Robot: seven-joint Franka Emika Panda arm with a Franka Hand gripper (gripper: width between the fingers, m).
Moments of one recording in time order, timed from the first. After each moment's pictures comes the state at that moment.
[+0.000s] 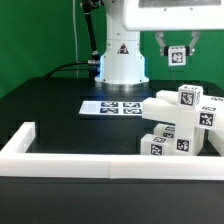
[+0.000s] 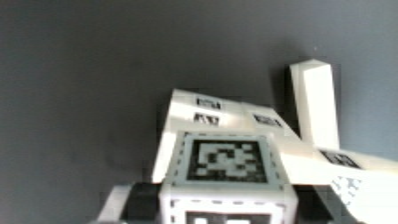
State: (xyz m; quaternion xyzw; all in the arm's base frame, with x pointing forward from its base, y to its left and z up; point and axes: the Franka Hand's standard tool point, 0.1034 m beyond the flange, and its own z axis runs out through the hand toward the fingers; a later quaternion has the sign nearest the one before) arm 0.508 0.076 0.171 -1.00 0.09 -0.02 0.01
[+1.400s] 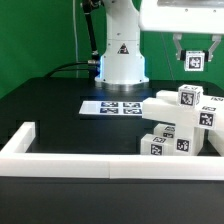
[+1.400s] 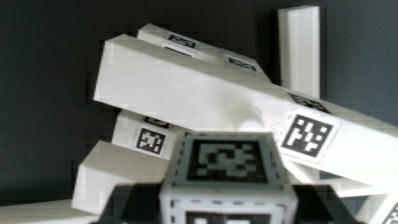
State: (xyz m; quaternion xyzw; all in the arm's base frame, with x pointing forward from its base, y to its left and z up) arm 0.541 0.093 0.162 -1.00 0.07 -0.03 -0.01
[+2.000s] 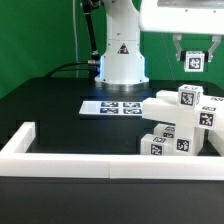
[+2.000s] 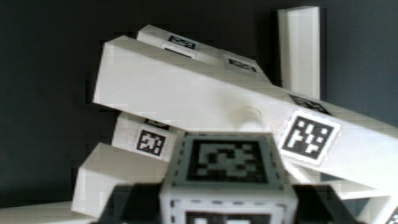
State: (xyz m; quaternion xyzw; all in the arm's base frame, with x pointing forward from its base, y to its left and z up) arm 0.540 0.094 0.157 -1.00 0.07 -0.03 -0.01
